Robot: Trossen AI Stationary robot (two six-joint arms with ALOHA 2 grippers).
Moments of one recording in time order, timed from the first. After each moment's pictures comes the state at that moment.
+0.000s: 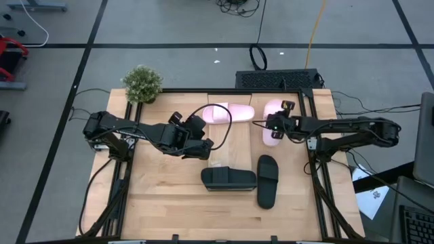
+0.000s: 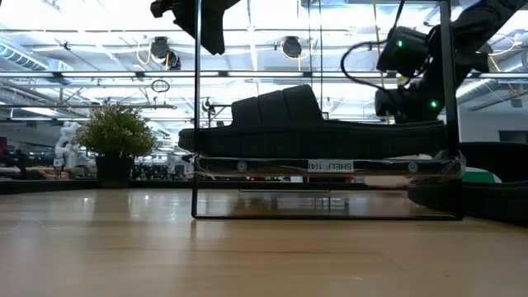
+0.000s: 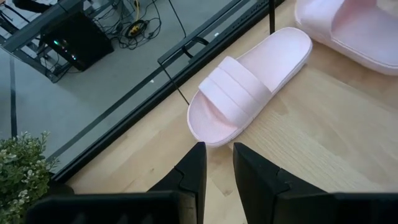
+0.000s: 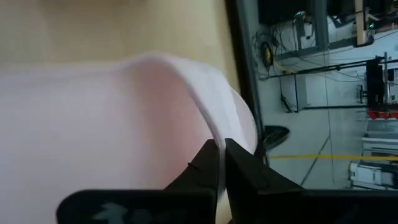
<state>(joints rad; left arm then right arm) -0.19 1.68 1.59 -1.15 -0.87 -0.84 -0.30 1.14 0.51 -0.39 0.76 -0.37</state>
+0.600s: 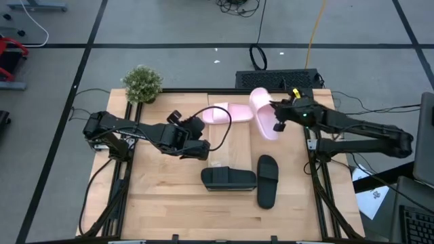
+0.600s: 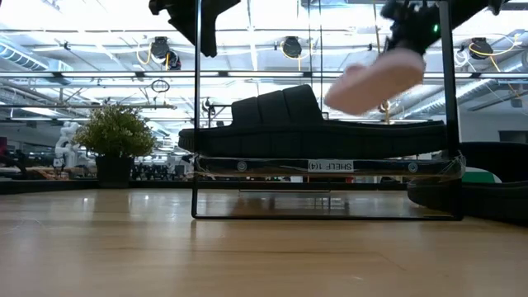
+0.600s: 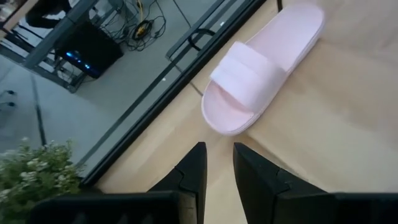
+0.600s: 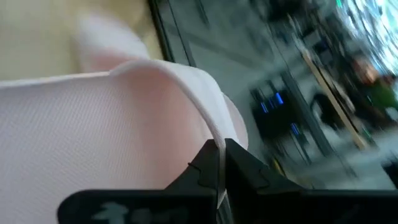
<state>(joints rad) -0.19 1.68 1.59 -1.23 -0.86 -0.76 -0.30 0.80 0.71 -0.34 0.44 -0.57</state>
